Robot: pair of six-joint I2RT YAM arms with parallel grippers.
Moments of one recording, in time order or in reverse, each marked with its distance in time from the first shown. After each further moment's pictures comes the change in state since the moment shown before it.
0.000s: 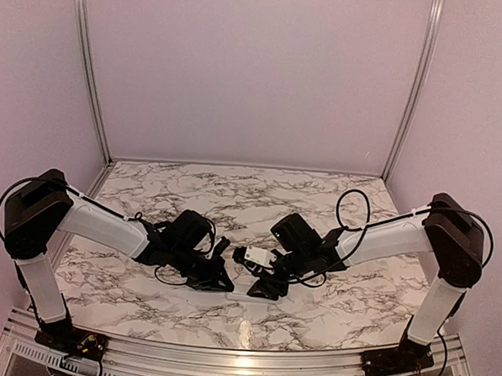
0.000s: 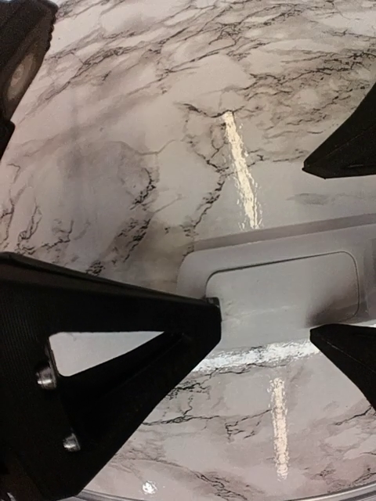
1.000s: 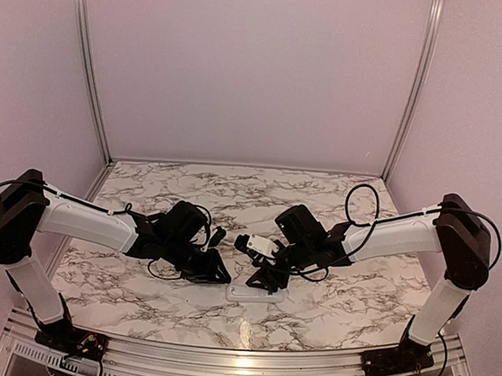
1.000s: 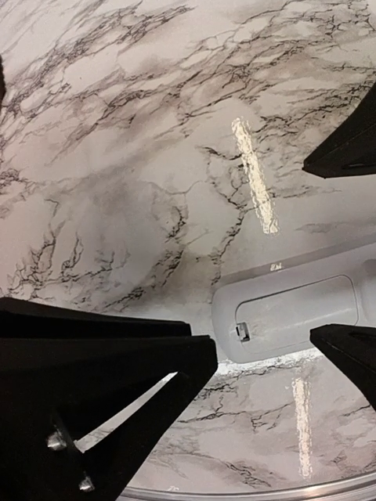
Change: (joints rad) left arm -0.002 -0.100 0.021 -0.124 -0.088 0.059; right arm -0.014 -0.058 0.010 0.009 0.005 0.045
